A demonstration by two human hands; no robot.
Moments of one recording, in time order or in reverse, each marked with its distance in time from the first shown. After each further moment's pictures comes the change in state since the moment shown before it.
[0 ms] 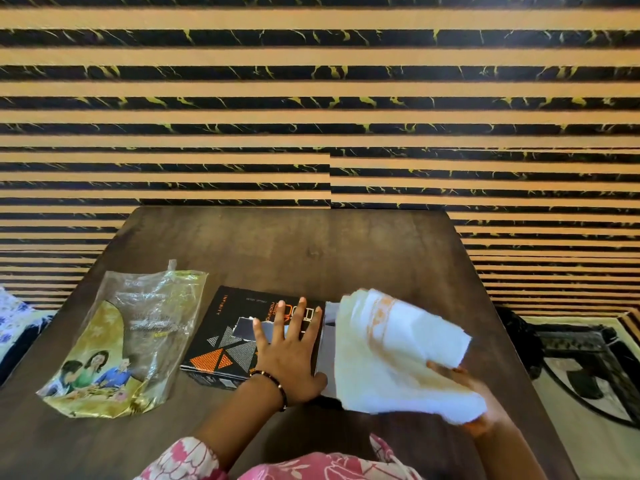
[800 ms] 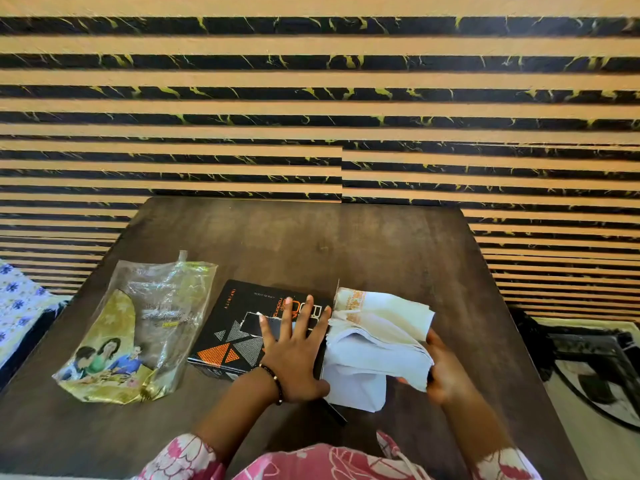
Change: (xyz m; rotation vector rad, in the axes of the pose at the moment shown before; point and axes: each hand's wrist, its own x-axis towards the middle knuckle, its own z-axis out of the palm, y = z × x) left_hand -0.006 -0.009 -0.003 -0.040 -0.061 0.070; right_hand 0.025 -0.012 0.051 -0.138 -0.071 -0.016
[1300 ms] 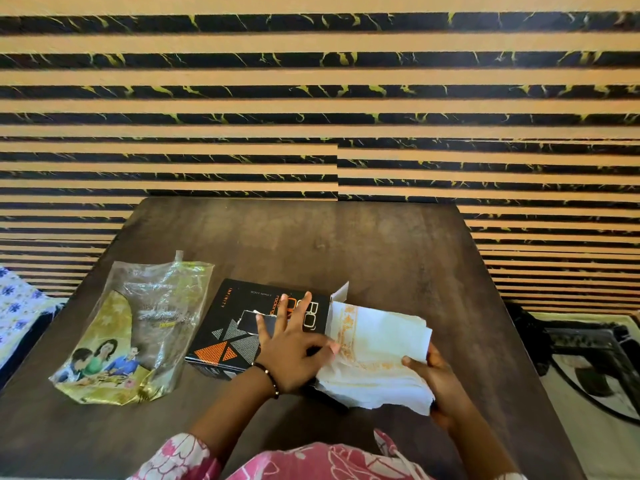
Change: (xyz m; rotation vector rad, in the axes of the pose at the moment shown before) left_hand 0.000 0.000 -0.002 -0.336 0.086 0.003; right_hand -0.007 0.034 -0.018 -0.062 0.065 -0.095
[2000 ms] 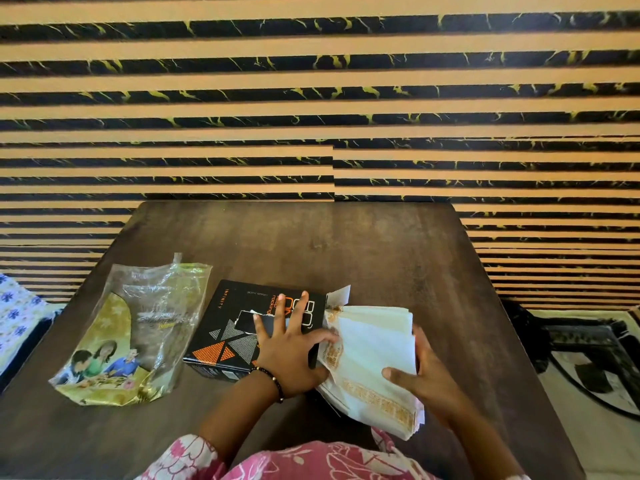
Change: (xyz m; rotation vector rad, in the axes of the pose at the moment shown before) left_hand 0.000 0.000 0.009 0.269 0.012 0.031; right_hand -0.007 -0.006 0.001 -0.580 -0.221 -0.165
